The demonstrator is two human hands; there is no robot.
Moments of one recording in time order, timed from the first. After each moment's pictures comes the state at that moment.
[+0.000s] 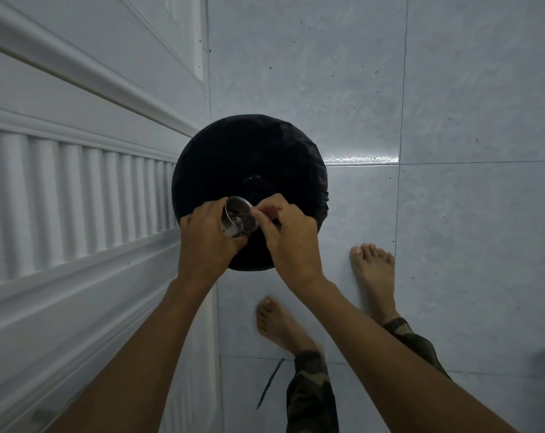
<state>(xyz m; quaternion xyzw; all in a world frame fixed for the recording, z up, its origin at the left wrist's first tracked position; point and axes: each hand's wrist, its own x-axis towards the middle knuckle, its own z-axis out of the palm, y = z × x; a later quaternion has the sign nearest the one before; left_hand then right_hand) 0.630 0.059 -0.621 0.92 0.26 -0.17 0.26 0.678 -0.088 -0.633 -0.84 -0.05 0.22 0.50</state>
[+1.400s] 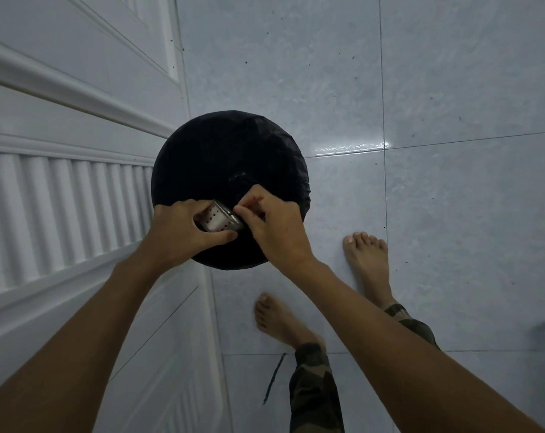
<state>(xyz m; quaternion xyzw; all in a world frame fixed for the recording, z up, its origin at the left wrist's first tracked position) 0.657 0.097 -0.606 0.89 0.16 -0.29 0.31 0.695 -0.099 -0.637 -0.81 -0.07 0.24 0.54</state>
